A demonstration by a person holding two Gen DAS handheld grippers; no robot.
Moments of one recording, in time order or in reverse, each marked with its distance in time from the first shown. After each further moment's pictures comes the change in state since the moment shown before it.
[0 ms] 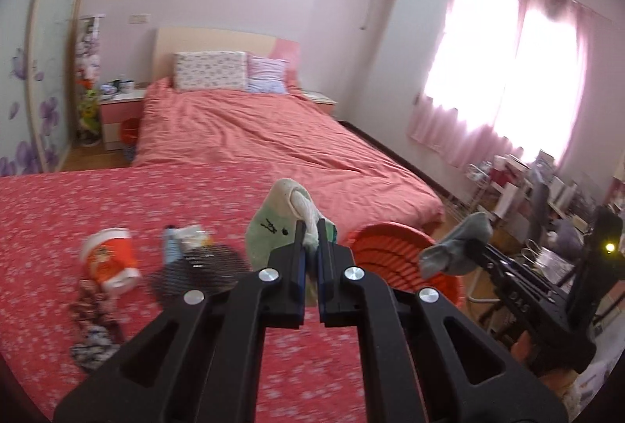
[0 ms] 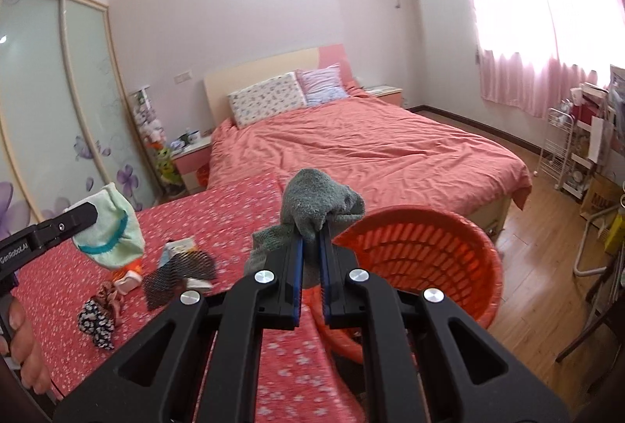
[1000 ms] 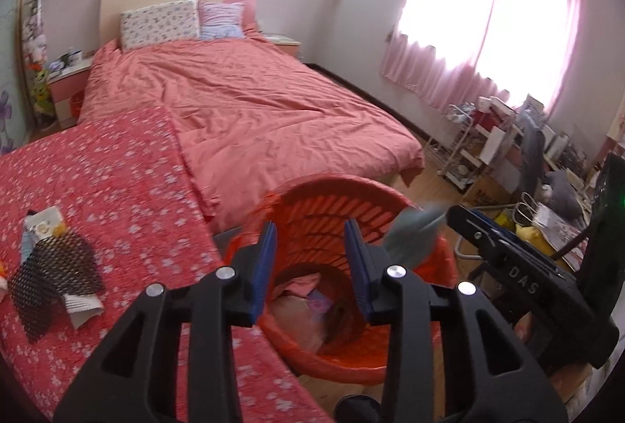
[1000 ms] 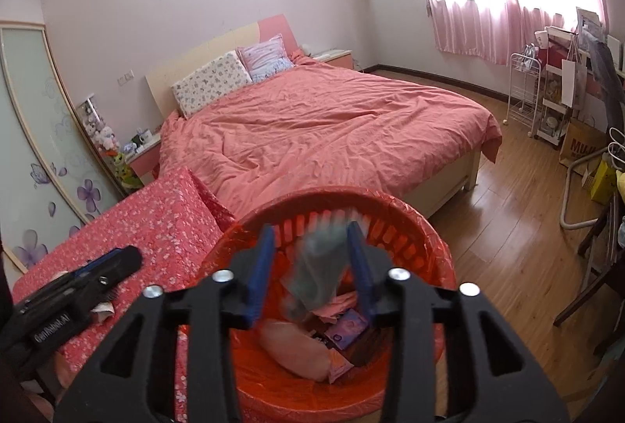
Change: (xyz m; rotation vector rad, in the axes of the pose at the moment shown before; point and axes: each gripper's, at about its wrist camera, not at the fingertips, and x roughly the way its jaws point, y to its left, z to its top) left arm 0.184 -0.085 -0.032 0.057 0.213 -0.059; right arm 0.069 -0.091 -0.006 0.138 0.114 -0.123
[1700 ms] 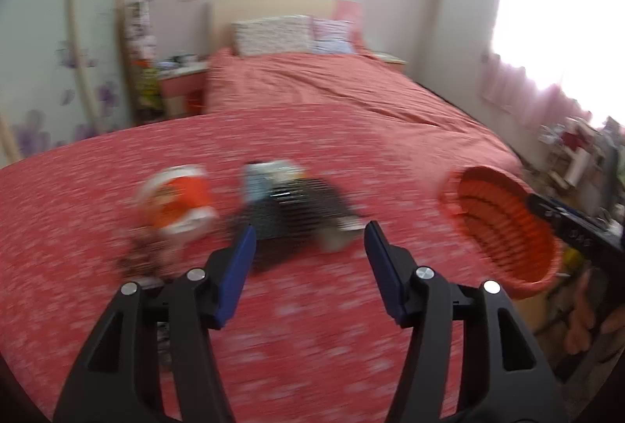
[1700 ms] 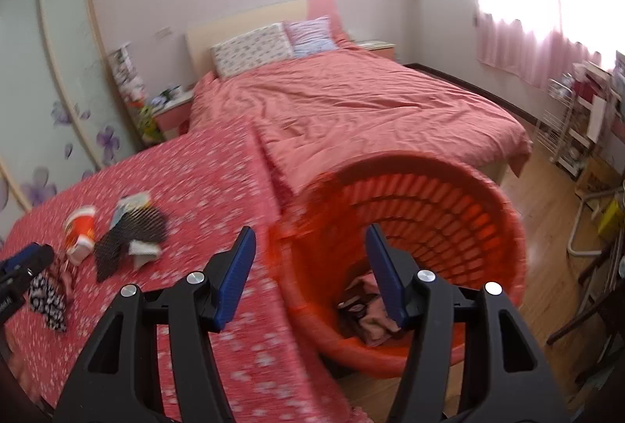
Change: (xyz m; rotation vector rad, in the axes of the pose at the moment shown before) left arm -0.156 0.153 -0.076 -0.089 -0.079 0.399; right arm -0.013 0.094 -0.038 -0.184 0.070 0.070
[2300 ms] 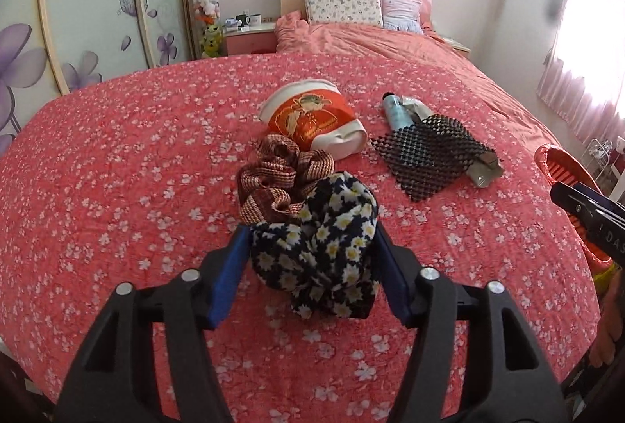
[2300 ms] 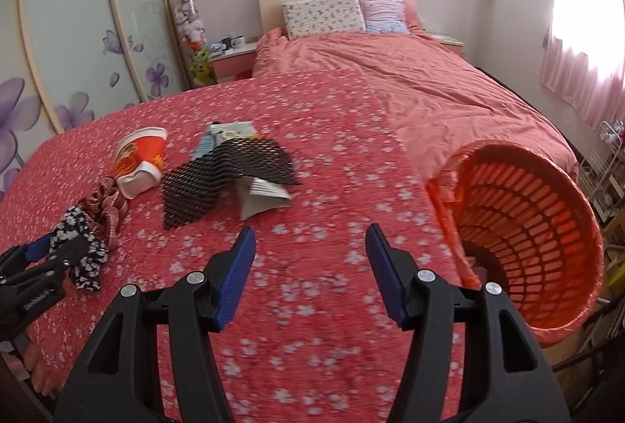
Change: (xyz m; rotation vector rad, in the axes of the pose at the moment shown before) left arm 0.017 0.094 -0.058 -0.120 0.116 0.144; right arm 0.024 0.122 -0.039 -0.203 0.101 0.120
